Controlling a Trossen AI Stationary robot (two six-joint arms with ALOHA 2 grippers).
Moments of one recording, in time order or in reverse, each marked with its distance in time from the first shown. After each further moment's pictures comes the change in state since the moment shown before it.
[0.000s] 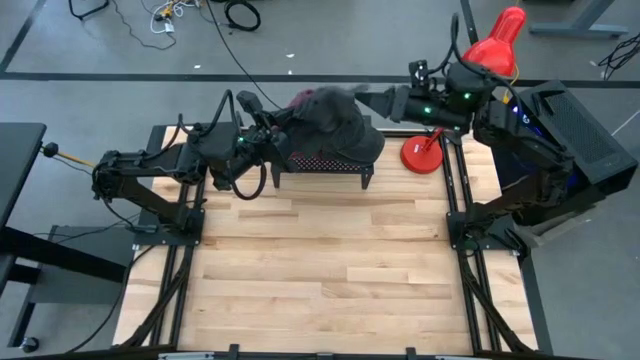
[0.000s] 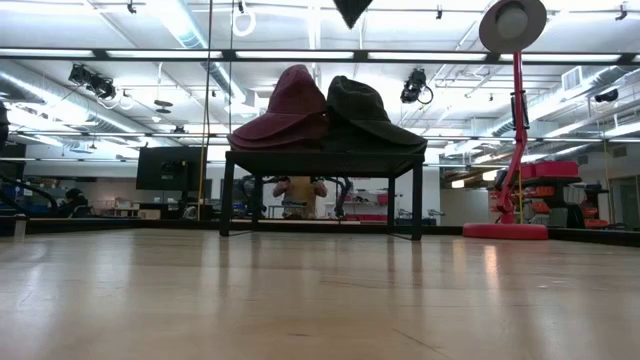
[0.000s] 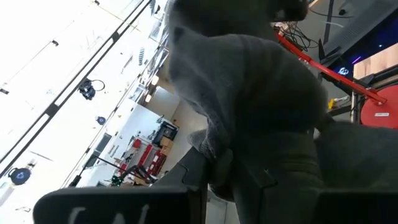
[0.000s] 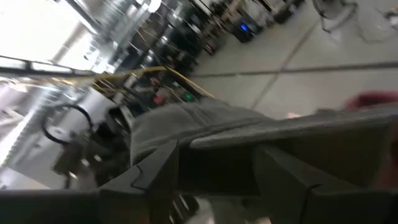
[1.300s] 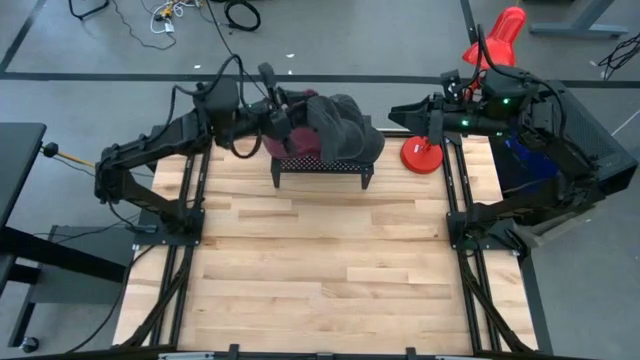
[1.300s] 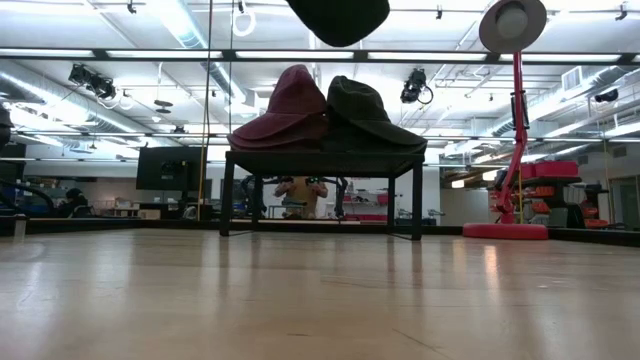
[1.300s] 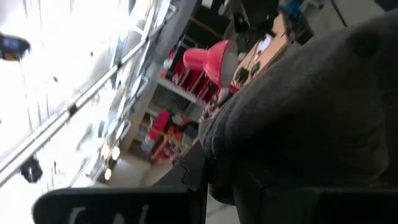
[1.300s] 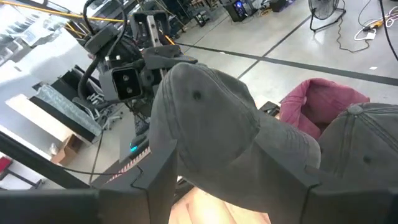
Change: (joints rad) left arm 0.310 -0.001 0.000 -0.004 0.692 0.024; right arm 0.000 -0.159 0.000 -0.311 -0.051 -0.240
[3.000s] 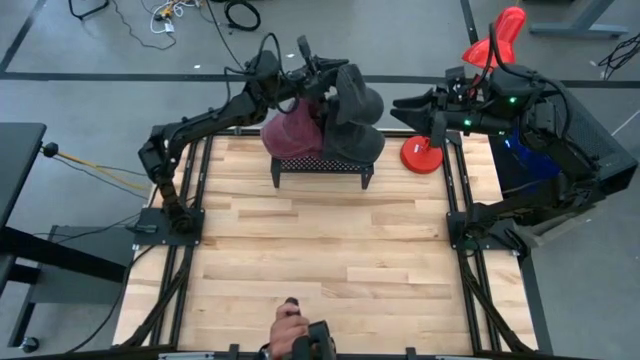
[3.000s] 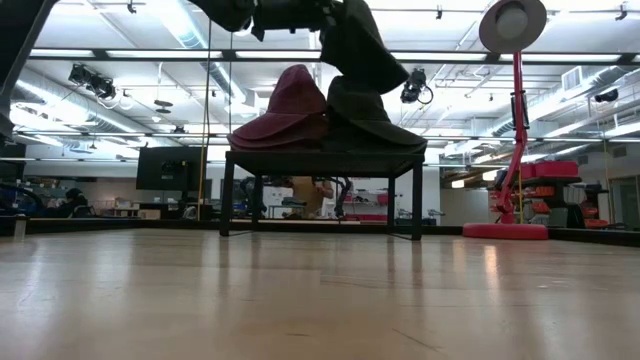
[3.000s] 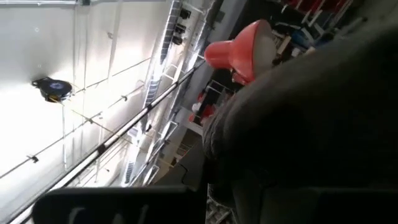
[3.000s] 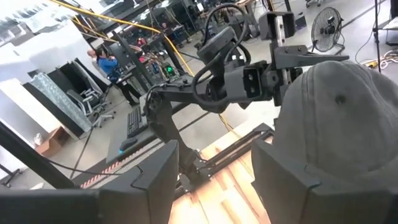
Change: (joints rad) left arm 0.357 0.390 0.000 0.628 0.494 0.000; right arm -0.002 -0.006 0.000 0.048 0.008 -0.146
